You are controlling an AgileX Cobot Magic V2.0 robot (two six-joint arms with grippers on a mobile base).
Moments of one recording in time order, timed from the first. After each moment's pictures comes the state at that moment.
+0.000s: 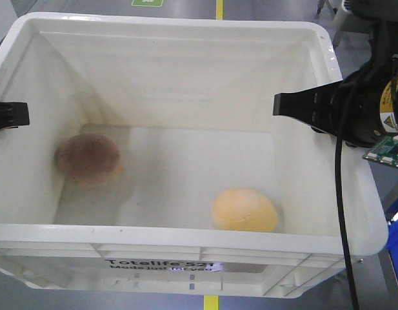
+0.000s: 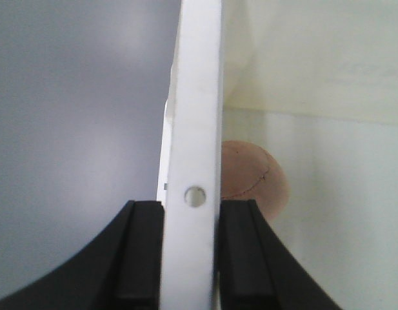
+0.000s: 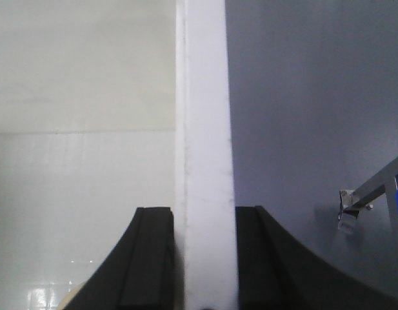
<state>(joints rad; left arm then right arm) -0.54 0.95 -1.05 0.41 1.03 -0.71 0.81 1.16 -1.15 -0.63 1.10 0.96</state>
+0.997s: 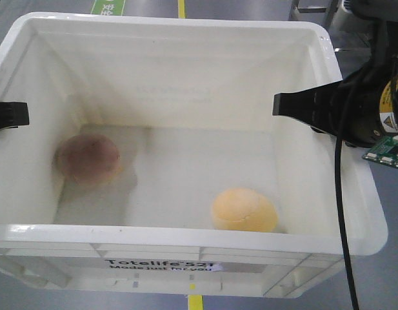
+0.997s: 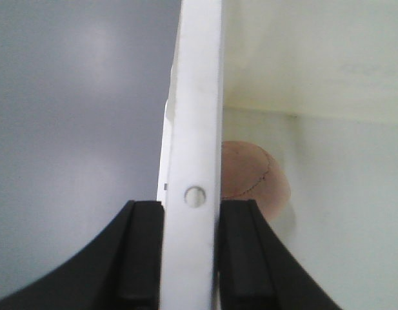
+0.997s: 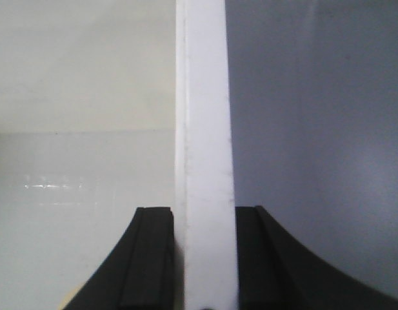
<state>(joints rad) -0.54 0.95 -1.05 0.41 1.03 -0.71 0.81 1.16 -1.15 -0.63 1.10 0.96</state>
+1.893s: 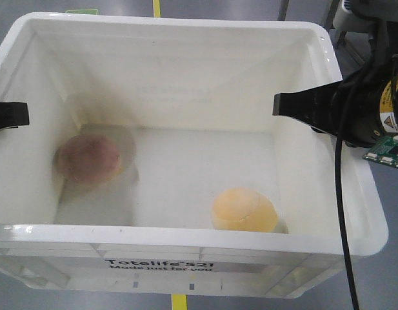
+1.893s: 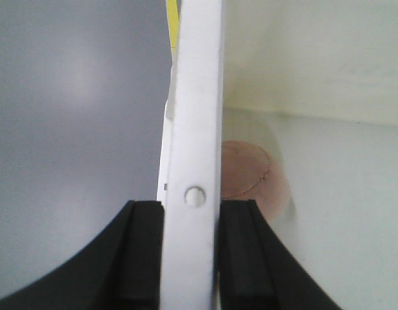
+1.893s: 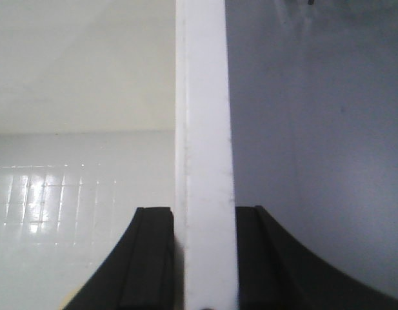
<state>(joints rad) -0.54 0.95 -1.05 0.41 1.03 -0.71 0.81 1.16 -1.15 -0.63 1.10 0.96</state>
